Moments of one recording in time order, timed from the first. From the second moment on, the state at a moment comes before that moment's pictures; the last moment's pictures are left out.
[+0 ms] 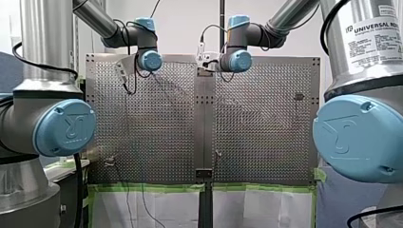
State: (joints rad) left arm -0.29 -1.53 -1.83 -2.59 -2.34 -1.79; right arm 2.27 -1.37 1.62 -0.43 1.45 1.65
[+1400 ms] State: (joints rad) left arm -0.02 -1.59 -1.61 -2.88 -2.00 -1.83; right arm 2.28 -1.28 1.43 -0.46 1.41 1.69
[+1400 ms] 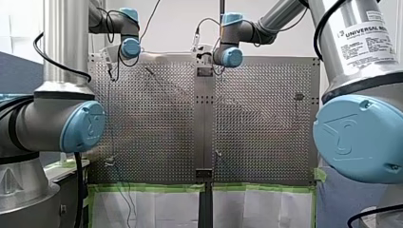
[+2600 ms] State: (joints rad) left arm 0.02 -1.75 -1.61 -2.81 -1.80 -1.88; right arm 2.30 -1.09 1.28 -0.49 1.44 1.69
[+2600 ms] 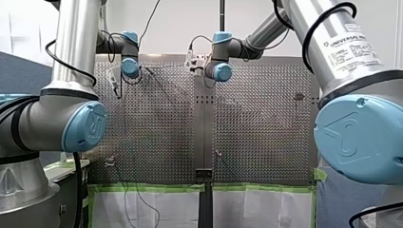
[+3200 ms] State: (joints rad) left arm 0.01 -1.82 -1.61 -2.81 -1.77 -1.88; right arm 2.30 -0.97 1.26 -0.50 1.52 1.68
